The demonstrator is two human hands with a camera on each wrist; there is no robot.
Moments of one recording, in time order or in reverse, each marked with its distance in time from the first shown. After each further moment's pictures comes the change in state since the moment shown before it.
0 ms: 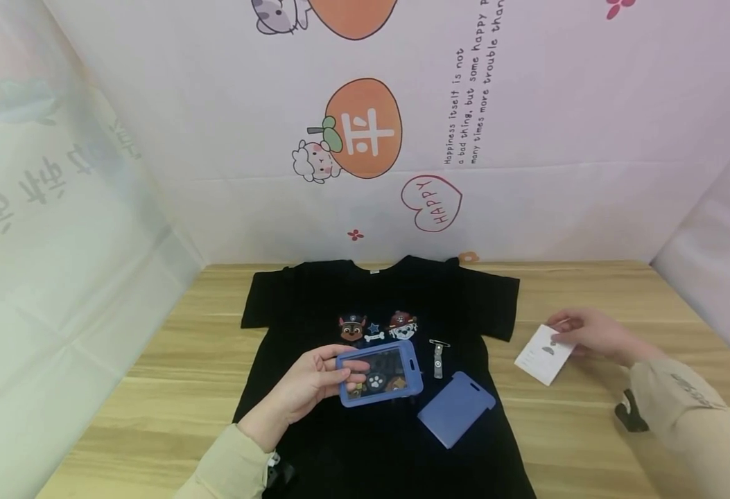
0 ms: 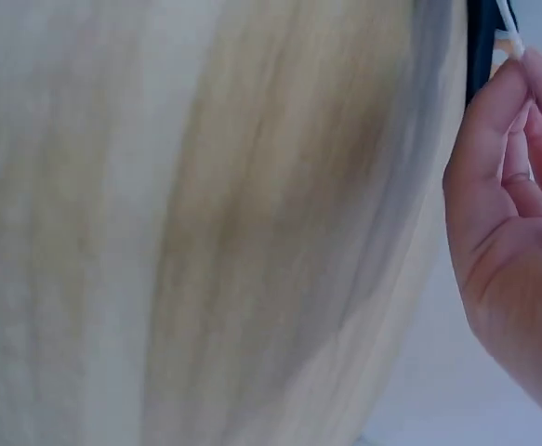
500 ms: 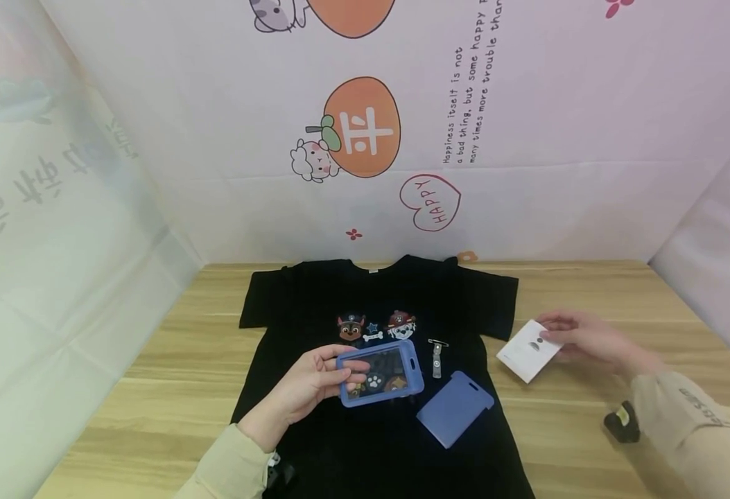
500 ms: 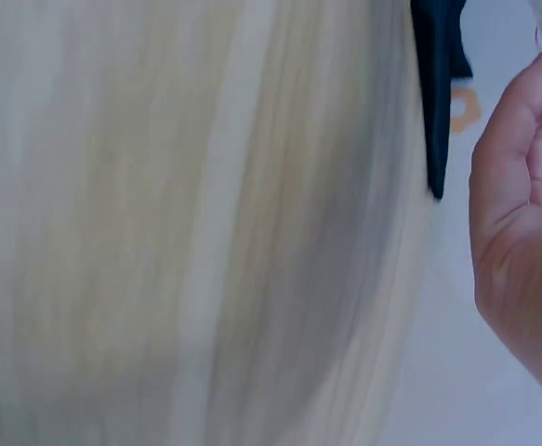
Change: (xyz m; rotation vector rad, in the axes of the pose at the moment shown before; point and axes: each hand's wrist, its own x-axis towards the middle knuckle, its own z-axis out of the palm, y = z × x) left_hand 0.001 0.001 0.003 -0.002 -0.005 -0.002; right_hand -0.008 -0.013 0.013 0.284 -0.062 -0.012
